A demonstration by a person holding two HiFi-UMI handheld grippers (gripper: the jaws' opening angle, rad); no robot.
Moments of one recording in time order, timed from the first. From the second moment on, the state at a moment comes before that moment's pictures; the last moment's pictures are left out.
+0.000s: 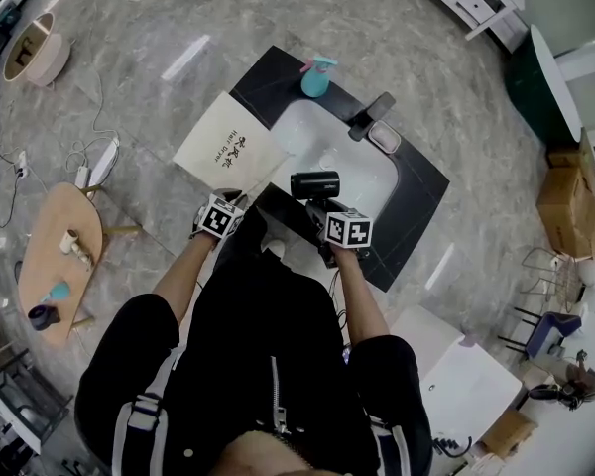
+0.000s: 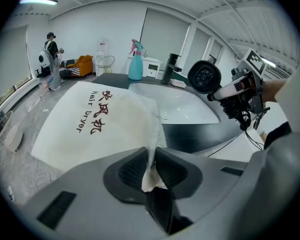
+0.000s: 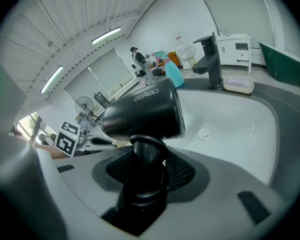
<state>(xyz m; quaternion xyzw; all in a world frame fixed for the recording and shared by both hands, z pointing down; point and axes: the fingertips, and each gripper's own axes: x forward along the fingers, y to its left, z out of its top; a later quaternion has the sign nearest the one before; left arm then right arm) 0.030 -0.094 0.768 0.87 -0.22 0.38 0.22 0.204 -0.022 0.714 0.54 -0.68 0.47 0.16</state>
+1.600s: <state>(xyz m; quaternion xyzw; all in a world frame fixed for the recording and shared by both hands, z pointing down) 0.085 -0.143 0.562 0.95 -0.25 0.17 0.07 0.276 -0.019 0.605 0.65 -0.68 0.34 0.01</state>
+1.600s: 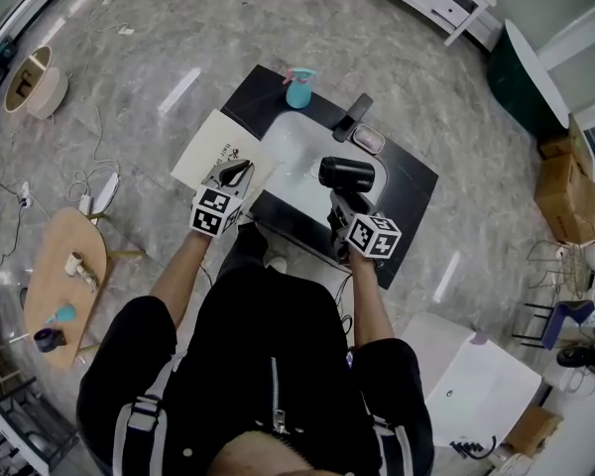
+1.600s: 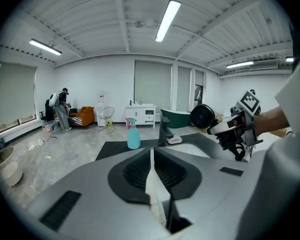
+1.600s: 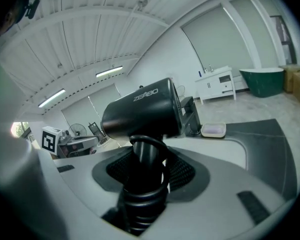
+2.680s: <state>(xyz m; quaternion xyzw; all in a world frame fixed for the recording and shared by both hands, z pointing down) 0.111 -0.163 0.480 0.96 -0.25 0.09 0.04 0.310 -0.016 0.500 0.70 -0.69 0.19 -0.01</state>
